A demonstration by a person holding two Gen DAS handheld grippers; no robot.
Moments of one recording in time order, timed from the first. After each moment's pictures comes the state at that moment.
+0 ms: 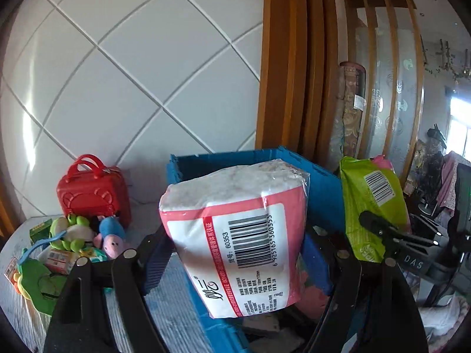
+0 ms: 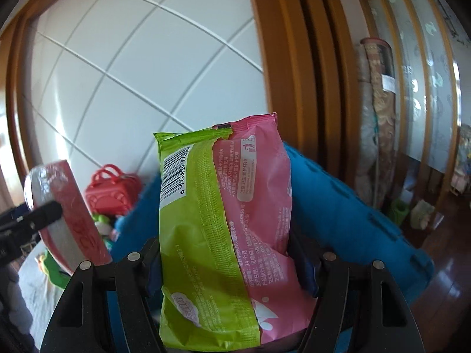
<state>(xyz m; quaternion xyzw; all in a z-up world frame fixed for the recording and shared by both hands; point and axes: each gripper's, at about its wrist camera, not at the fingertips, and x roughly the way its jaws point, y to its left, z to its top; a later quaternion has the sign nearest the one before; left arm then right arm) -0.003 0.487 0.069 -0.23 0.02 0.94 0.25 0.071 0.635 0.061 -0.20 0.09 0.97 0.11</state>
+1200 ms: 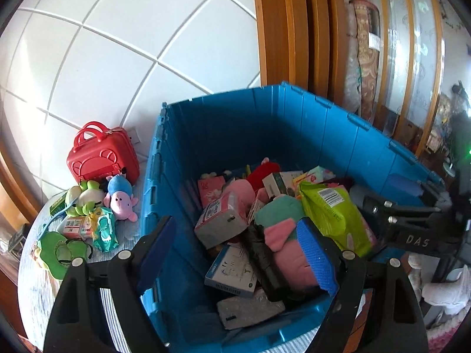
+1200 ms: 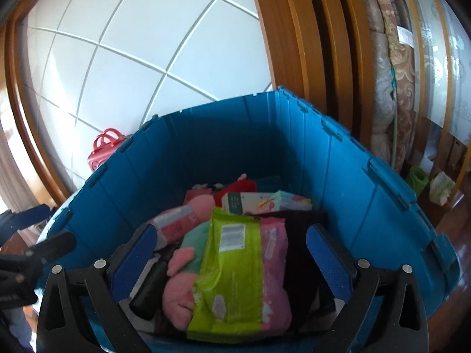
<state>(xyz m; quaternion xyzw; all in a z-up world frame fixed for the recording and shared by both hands) 0.032 0.544 0.040 -0.31 0.09 0.93 0.17 0.068 0.697 -0.004 -0.29 0.12 0.95 0.03</state>
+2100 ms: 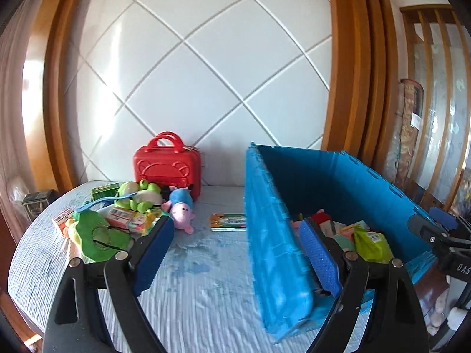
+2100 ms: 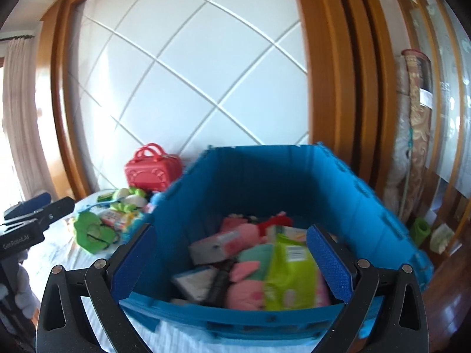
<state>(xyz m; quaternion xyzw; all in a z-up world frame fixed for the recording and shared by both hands) 0.091 0.359 0.064 -0.20 -0.03 0.98 0.06 0.129 0.577 0.064 -0.20 0.04 0.98 -0.02</state>
